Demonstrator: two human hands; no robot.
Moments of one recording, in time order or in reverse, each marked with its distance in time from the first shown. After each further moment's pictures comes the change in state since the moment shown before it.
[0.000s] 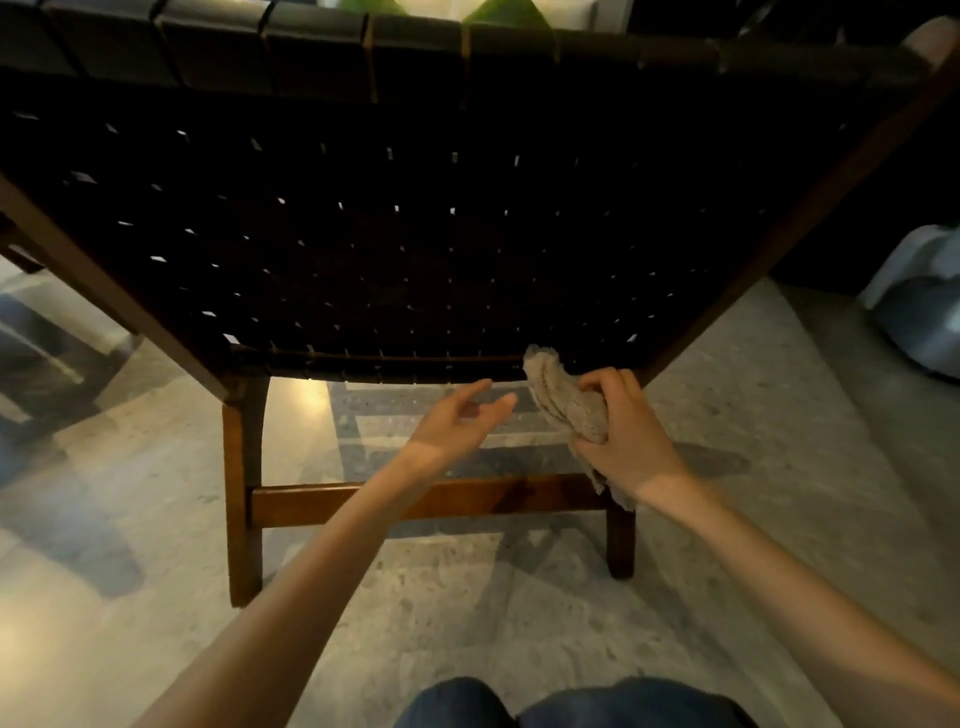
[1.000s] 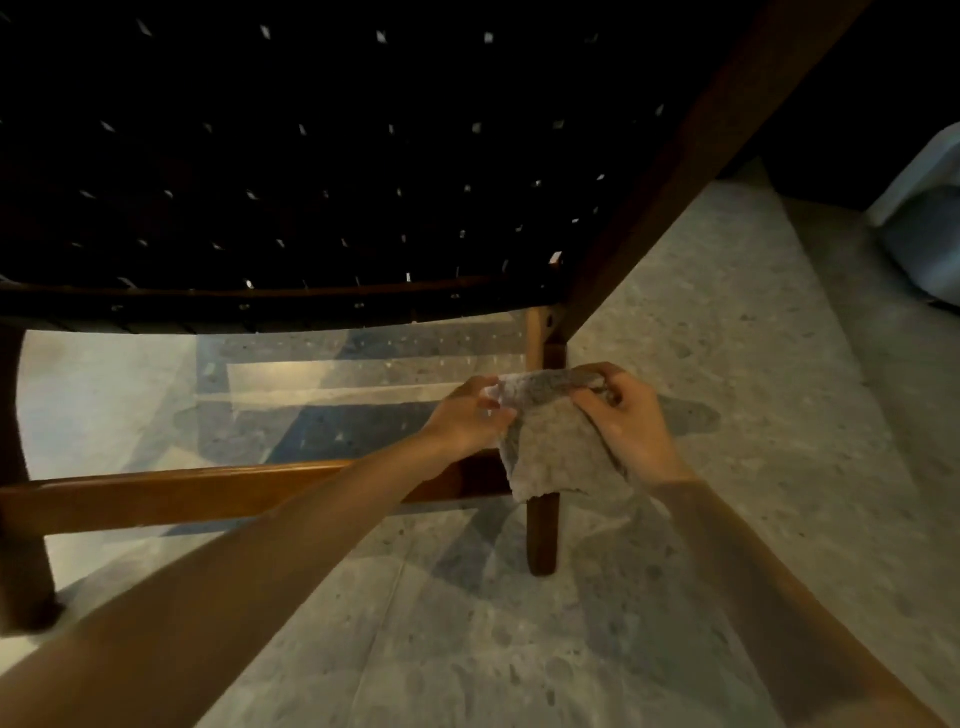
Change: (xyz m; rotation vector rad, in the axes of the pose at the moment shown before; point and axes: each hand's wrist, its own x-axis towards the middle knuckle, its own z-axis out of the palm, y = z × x) left_hand 0.156 -0.082 0.196 0.146 -0.137 -0.226; right_hand 0.033 0.219 0.022 0.470 -0.016 0.314
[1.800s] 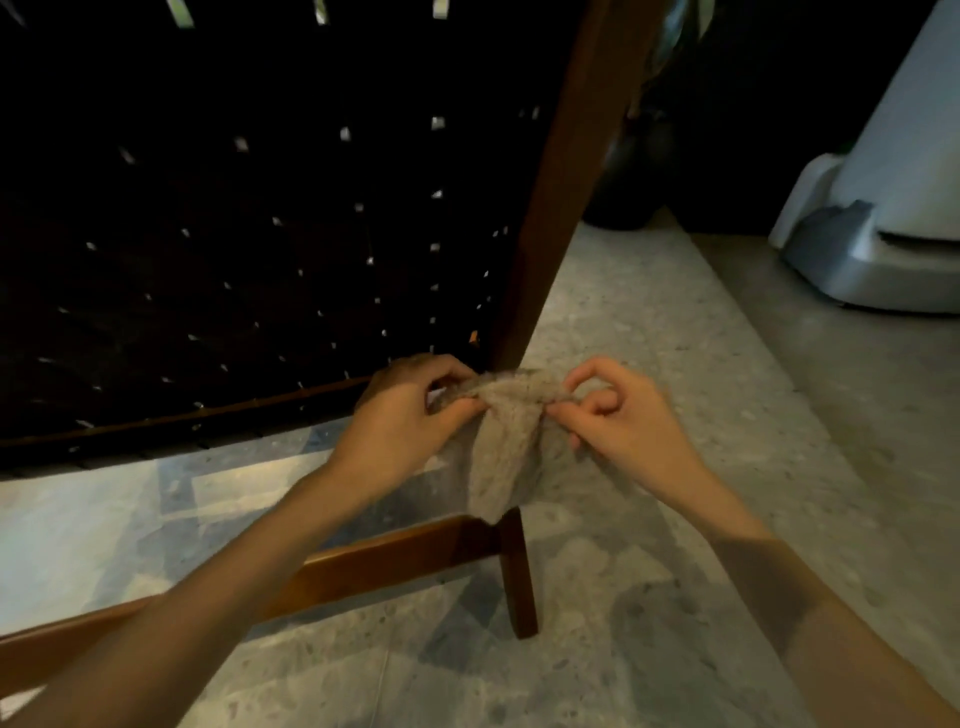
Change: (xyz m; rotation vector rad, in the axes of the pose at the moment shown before) left_hand -0.051 0.106 -0.056 0.348 0.221 0.637; right_hand -0.027 -0.076 -0.070 0.014 0.069 -0.143
